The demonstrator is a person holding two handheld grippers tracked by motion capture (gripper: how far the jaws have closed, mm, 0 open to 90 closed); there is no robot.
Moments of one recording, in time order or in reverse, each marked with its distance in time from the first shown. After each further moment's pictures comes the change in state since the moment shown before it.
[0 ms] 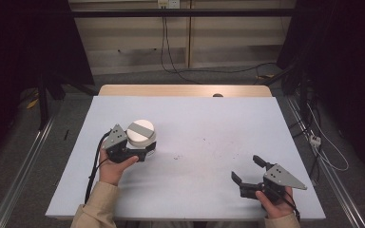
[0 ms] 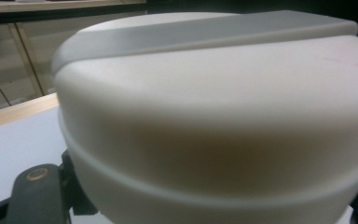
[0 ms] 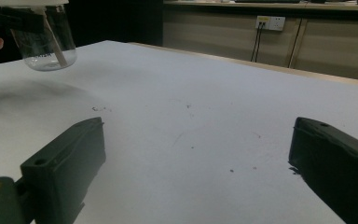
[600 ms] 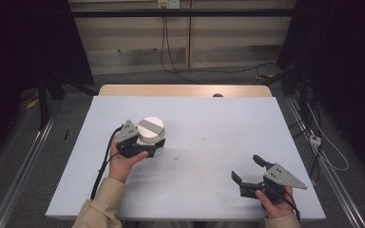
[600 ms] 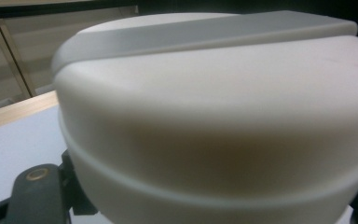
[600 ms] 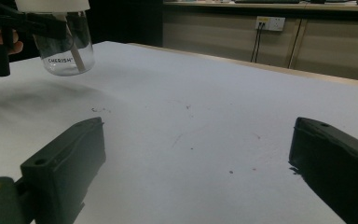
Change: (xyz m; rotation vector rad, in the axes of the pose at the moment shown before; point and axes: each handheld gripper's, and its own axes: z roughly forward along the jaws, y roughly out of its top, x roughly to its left) left arm -0.002 0.004 0.029 0.020 -0.025 0.003; right arm -0.001 0.000 0.001 -0.003 0.002 0.003
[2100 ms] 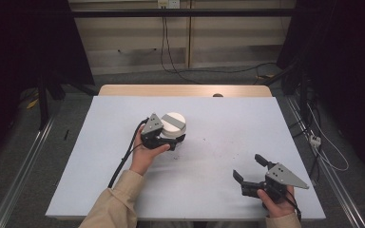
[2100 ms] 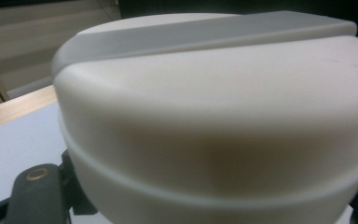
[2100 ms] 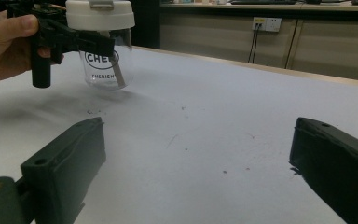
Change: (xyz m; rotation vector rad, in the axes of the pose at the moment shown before) left arm -0.011 0.006 0.070 0.033 -0.062 0.022; right arm -0.005 -0.001 -0.001 -0.006 -0.010 0.009
